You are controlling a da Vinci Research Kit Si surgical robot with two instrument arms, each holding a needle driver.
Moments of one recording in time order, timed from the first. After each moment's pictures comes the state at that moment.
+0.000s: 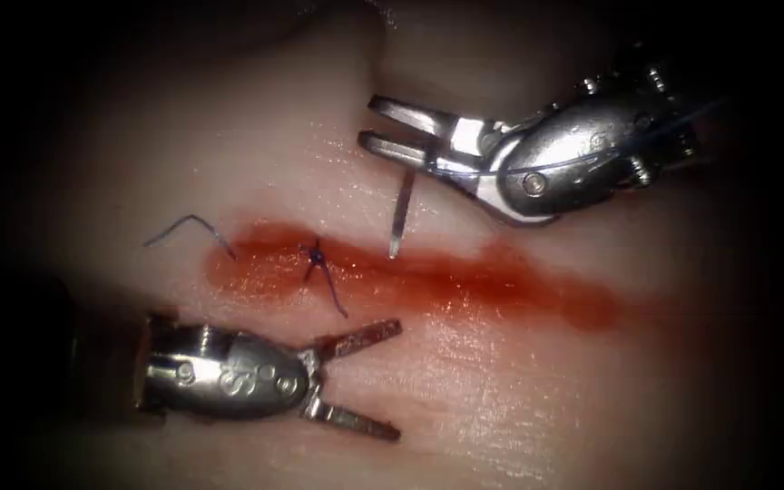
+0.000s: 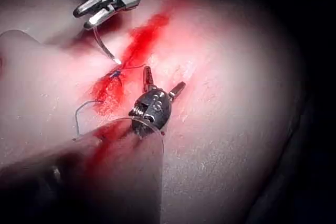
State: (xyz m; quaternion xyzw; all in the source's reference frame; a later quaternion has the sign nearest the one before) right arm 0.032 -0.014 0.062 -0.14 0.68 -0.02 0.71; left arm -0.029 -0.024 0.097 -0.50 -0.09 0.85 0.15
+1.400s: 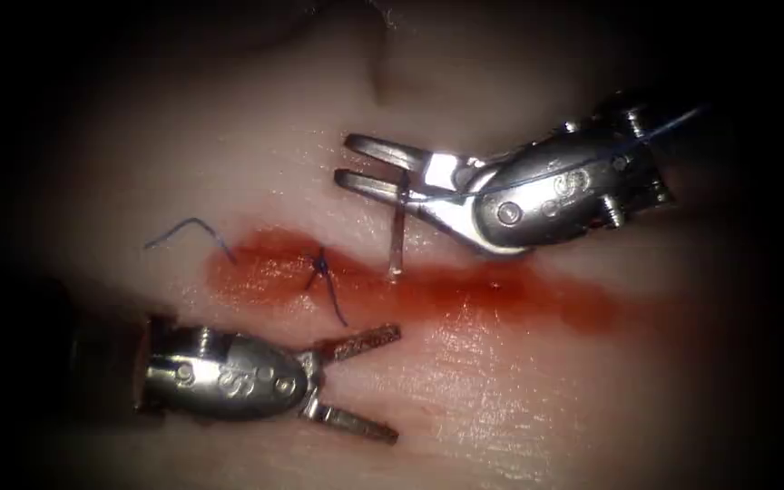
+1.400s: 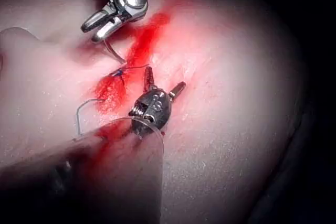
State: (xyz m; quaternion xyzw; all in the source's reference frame) right arm 0.033 -0.015 0.062 -0.10 0.68 0.03 0.72; left arm -0.029 -0.024 0.097 -0.49 -0.09 0.85 0.14
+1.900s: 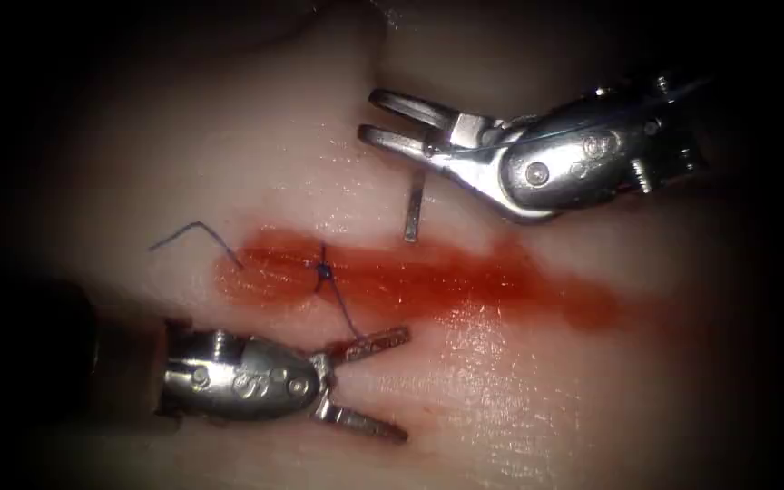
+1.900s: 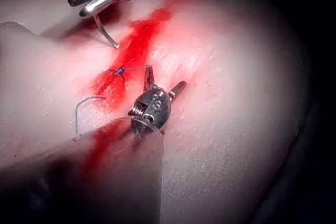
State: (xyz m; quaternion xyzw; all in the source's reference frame) right arm 0.032 -0.012 0.061 -0.12 0.68 0.06 0.72; left arm -0.029 -0.025 0.100 -0.48 -0.09 0.86 0.15
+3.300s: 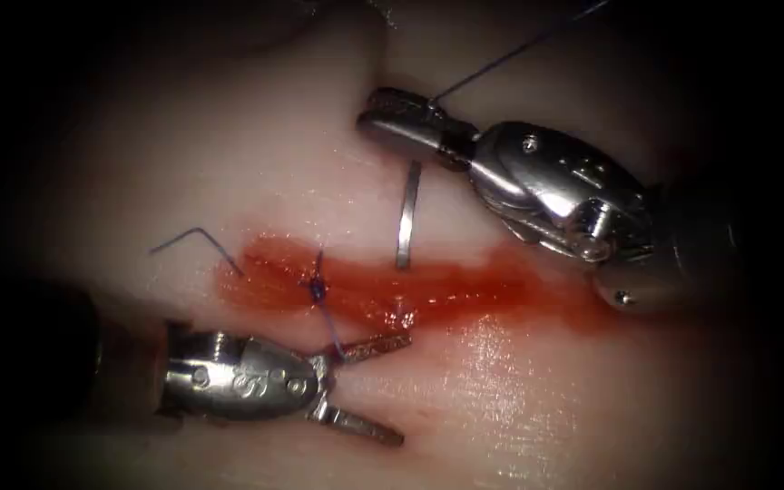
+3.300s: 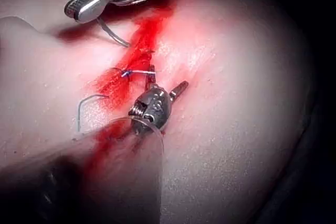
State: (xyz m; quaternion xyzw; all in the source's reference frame) right arm 0.032 -0.015 0.064 0.18 0.63 0.29 0.70; left arm -0.029 -0.025 0.101 -0.47 -0.10 0.86 0.15
